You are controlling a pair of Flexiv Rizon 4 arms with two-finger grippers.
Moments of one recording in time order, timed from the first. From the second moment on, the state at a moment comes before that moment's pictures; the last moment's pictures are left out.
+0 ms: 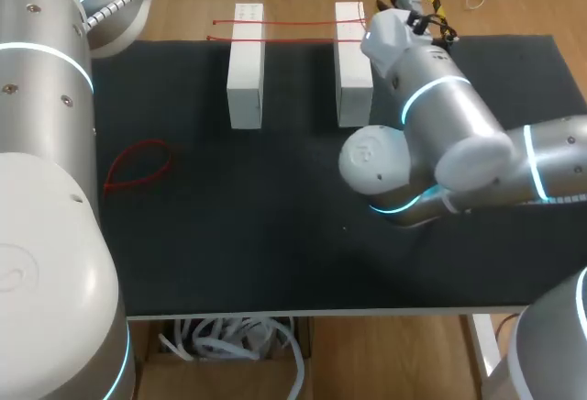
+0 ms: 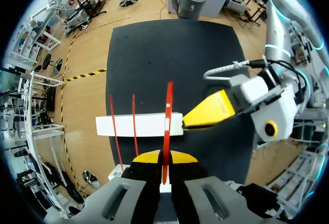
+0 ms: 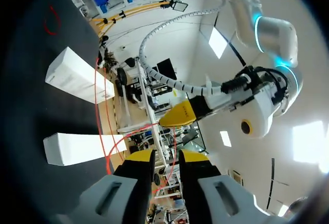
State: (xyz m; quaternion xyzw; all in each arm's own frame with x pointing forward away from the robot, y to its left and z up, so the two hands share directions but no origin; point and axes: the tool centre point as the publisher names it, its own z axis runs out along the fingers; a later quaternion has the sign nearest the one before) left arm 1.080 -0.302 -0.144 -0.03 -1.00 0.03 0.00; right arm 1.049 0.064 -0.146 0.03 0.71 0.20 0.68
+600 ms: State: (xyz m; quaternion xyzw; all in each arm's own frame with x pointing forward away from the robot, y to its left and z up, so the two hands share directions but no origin) left arm 1.080 -0.302 -0.144 -0.03 -1.00 0.03 0.00; right arm 1.022 -0.007 -0.189 0.11 0.74 0.25 0.62
